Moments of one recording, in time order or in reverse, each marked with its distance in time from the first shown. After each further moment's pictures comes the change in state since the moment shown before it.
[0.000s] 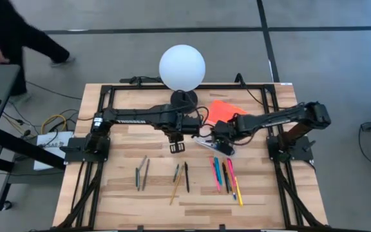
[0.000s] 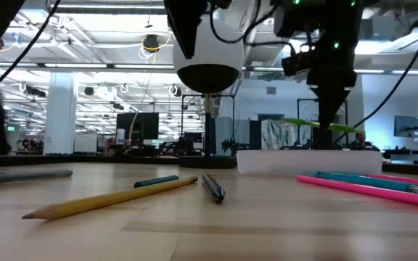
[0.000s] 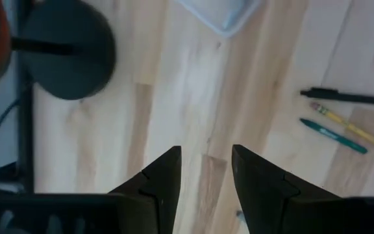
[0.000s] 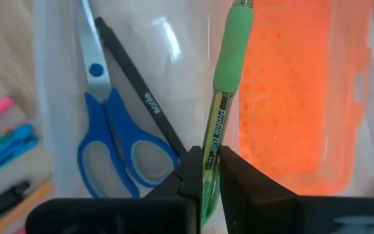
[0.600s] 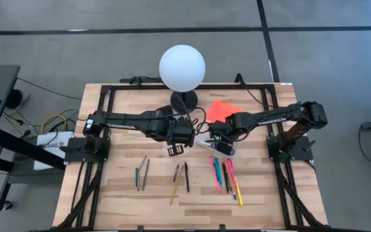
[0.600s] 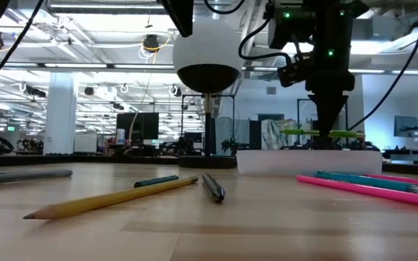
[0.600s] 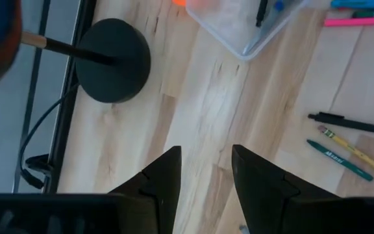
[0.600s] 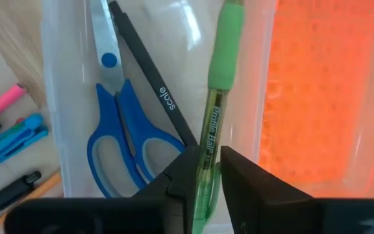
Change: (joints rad) left arm -0.087 -0.066 -0.014 0.001 -0.166 -0.146; right arm -0.055 0.036 0.000 0.029 -0.104 -0.078
